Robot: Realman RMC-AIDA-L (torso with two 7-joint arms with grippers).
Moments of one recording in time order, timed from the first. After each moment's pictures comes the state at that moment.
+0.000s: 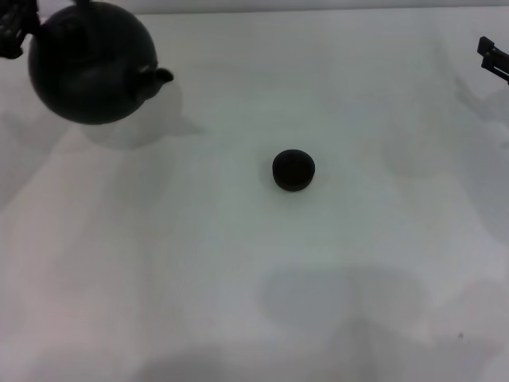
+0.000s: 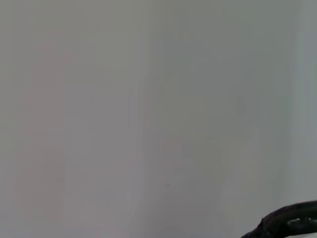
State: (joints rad) left arm -0.17 -2.07 1.09 1.08 1.45 0.93 -1.44; right arm 0.39 2.01 2.26 0.40 -1.18 0.92 -2.34
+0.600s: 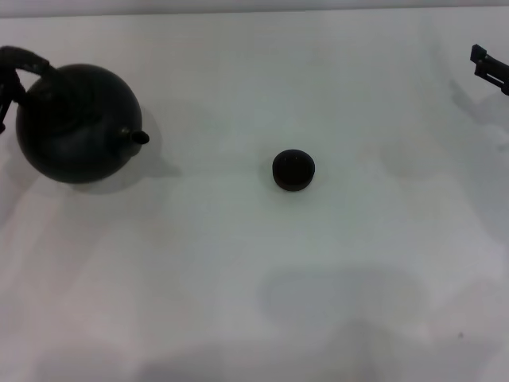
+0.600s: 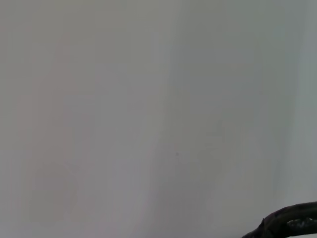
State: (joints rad) left arm -0.15 -2.07 0.89 0.71 1.30 1.19 -1.11; right arm 0.39 2.01 2.22 0.40 -1.18 0.90 -2.34
